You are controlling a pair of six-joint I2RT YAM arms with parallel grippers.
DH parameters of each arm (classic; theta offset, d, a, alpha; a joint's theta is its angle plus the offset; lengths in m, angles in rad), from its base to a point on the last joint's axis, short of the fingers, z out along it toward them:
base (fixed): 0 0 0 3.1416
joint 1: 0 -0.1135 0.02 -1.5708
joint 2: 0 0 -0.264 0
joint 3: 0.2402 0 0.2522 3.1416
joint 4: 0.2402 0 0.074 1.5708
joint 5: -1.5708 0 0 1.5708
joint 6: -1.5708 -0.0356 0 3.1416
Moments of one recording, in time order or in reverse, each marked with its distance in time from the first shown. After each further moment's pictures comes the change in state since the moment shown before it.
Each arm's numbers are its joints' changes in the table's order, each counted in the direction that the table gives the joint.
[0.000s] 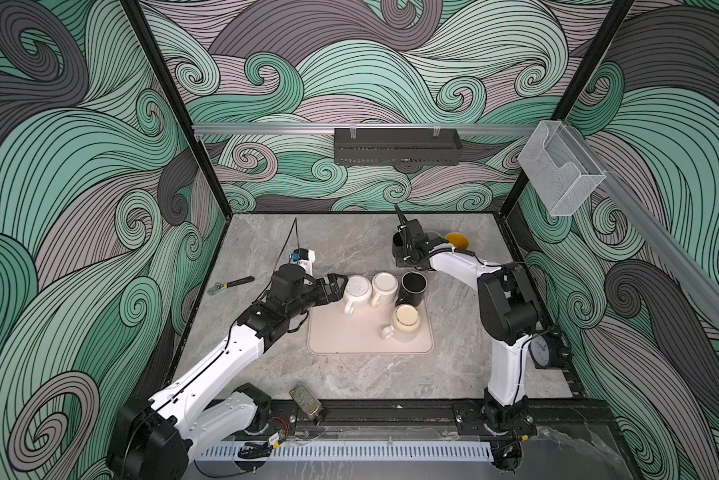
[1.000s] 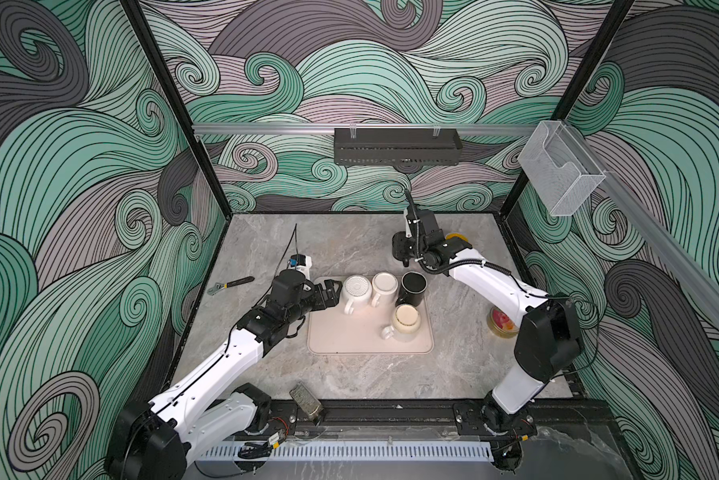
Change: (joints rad) left arm 0.000 0.005 -0.046 0.030 0.088 -0.057; right arm -0.084 0.333 -0.076 -0.040 0.080 -0.045
